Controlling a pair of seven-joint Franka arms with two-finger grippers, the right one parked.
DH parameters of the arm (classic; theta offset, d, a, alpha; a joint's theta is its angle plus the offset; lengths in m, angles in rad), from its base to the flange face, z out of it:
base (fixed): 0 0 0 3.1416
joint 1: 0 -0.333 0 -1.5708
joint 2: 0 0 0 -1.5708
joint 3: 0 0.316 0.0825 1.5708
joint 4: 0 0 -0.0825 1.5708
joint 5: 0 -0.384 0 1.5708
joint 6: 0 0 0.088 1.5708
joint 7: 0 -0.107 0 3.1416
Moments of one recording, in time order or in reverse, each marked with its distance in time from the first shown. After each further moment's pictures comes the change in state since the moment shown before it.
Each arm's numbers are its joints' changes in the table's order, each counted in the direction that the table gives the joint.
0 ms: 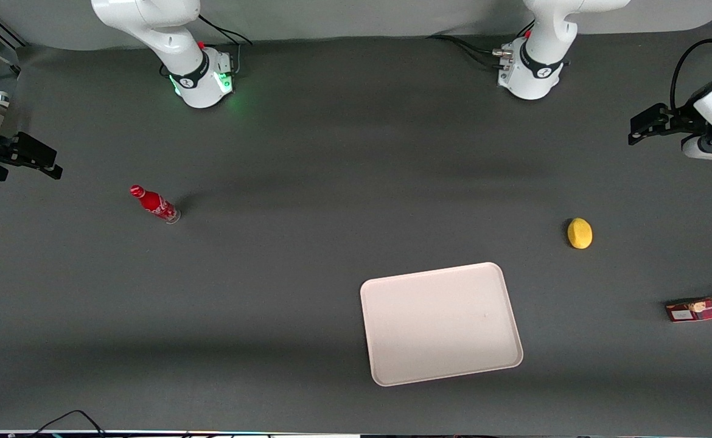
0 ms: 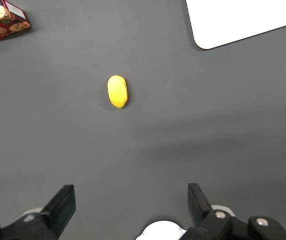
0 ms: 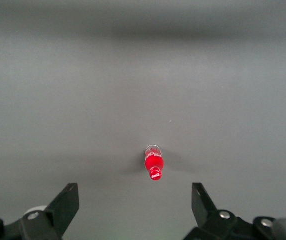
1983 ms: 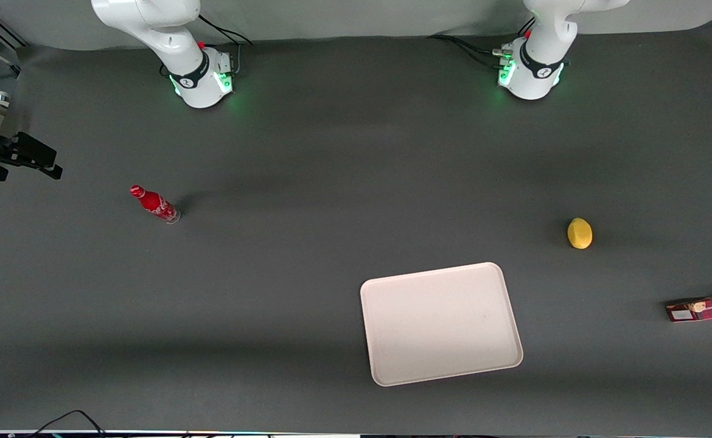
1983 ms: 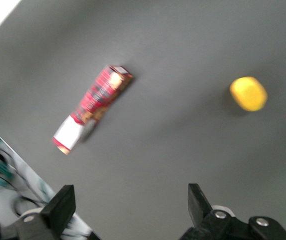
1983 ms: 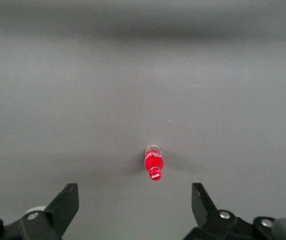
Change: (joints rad) arm -0.047 -0.550 0.287 0.494 -0.076 -0.164 -0.818
